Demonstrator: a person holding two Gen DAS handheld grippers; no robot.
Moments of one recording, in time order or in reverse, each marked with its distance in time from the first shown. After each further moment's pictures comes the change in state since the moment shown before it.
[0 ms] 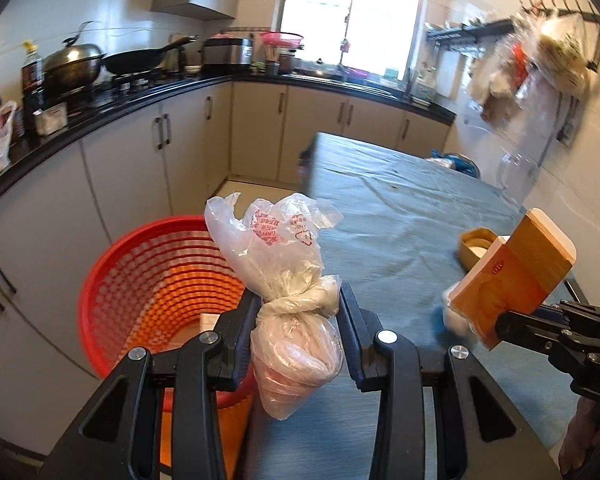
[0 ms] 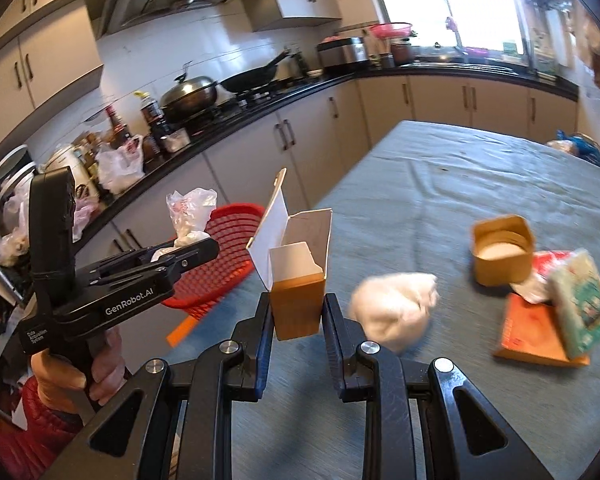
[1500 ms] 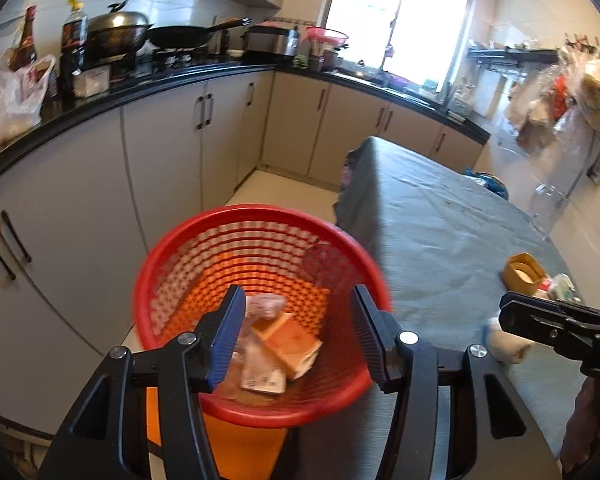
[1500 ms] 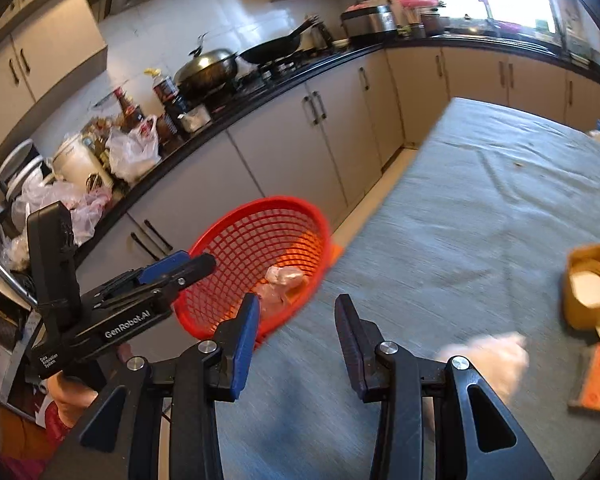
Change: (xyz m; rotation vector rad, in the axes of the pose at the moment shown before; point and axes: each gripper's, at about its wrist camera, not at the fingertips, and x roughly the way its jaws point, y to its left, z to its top) left arm 0.006 0.053 -0.002 -0.110 0.019 0.037; right arm 0.054 0.006 0.030 0.050 0.088 0.071
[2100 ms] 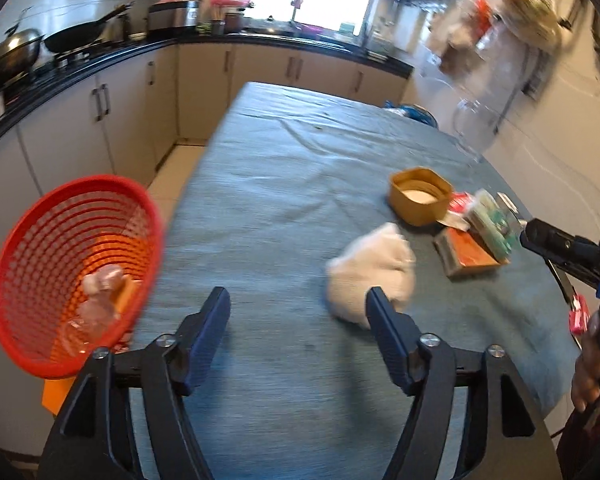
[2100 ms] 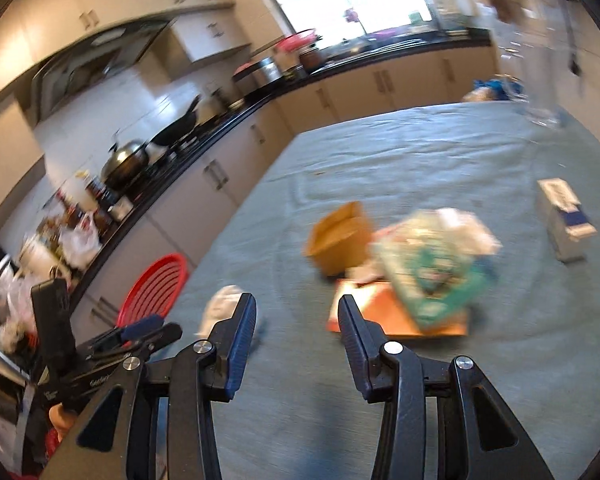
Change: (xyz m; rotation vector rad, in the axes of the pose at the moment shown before) left arm 0.030 -0.157 -0.039 0.199 0.157 -0.177; right arm -0.149 -0.151 -0.062 0.287 -0.213 -0.182
